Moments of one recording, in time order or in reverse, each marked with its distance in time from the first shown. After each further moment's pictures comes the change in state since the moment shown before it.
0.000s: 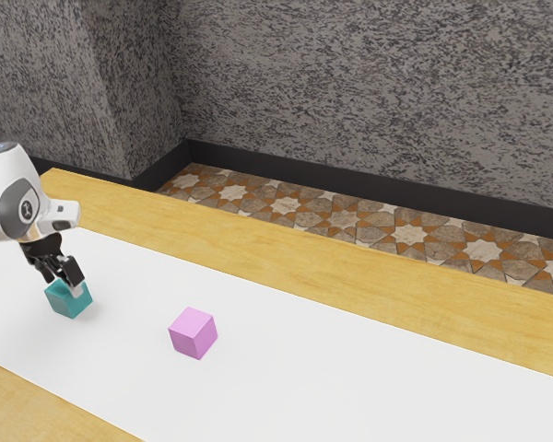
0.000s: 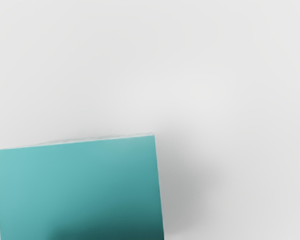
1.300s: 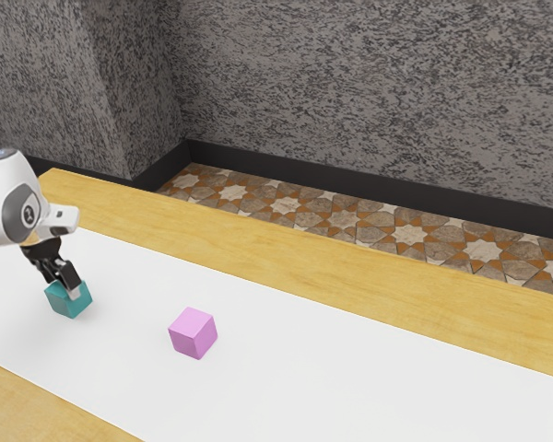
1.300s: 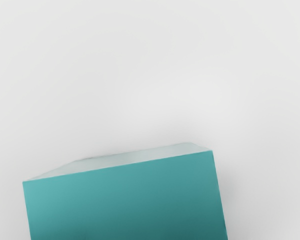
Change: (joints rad) arm 0.023 0.074 0.000 0.041 -0.008 0.042 0.104
